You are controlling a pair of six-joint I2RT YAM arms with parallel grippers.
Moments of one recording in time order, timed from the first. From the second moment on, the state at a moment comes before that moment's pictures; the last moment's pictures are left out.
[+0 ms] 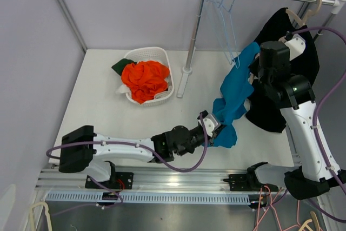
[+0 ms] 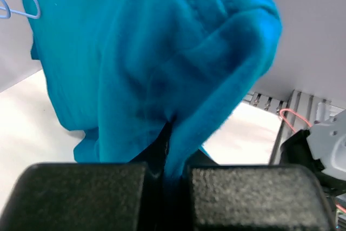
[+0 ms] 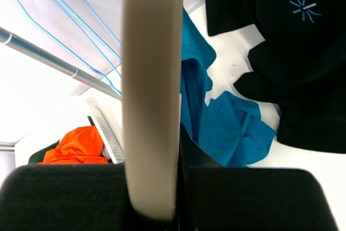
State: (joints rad) left arm -1.39 1.50 0.92 0.69 -0.34 0.04; right arm 0.38 1.23 1.70 -0.92 0.61 0.76
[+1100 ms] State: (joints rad) left arm -1.28 1.37 1.02 0.11 -0.53 -0.33; right arm 0.34 1.10 1.79 -1.15 0.18 0.75
